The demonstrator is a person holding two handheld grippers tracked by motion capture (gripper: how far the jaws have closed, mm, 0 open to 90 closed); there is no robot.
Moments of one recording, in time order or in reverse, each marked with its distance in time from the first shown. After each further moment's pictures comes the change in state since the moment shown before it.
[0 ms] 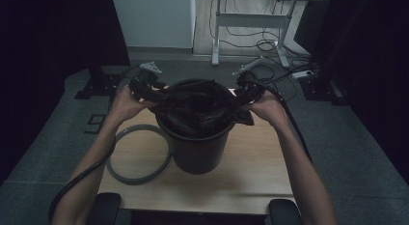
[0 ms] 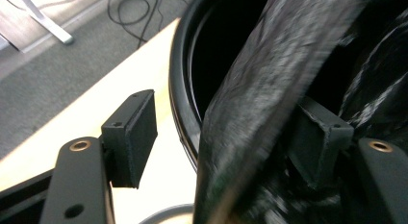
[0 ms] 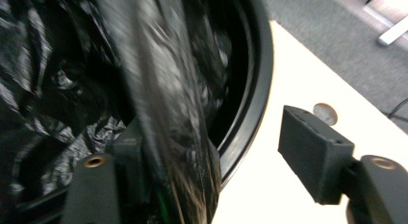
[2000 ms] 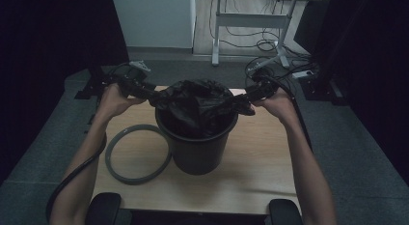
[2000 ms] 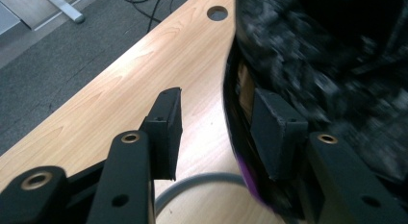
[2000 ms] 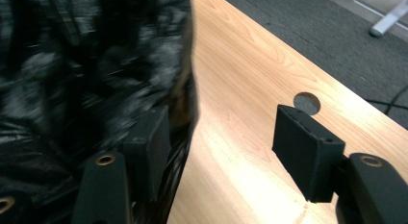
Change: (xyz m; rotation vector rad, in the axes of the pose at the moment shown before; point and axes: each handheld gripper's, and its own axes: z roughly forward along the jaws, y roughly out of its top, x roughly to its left) left arm 0.029 -0.026 -0.009 0.092 0.022 -0.011; right arm -0.039 -0.024 -0.008 -0.026 0.011 0.079
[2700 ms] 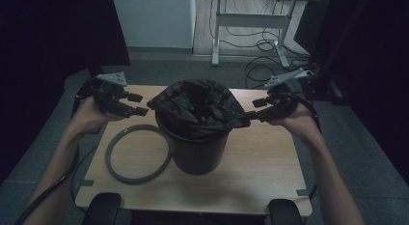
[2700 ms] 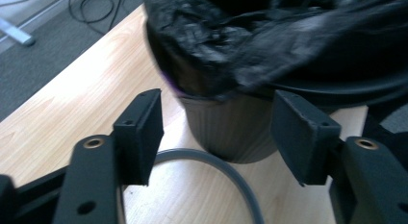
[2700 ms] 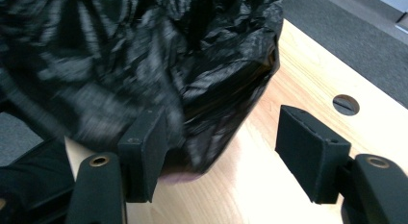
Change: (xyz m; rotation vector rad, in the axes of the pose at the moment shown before) left arm -0.026 -0.043 -0.059 -0.097 -0.185 0.078; right arm 0.038 -0.042 -0.060 -0.068 0.126 -0.078
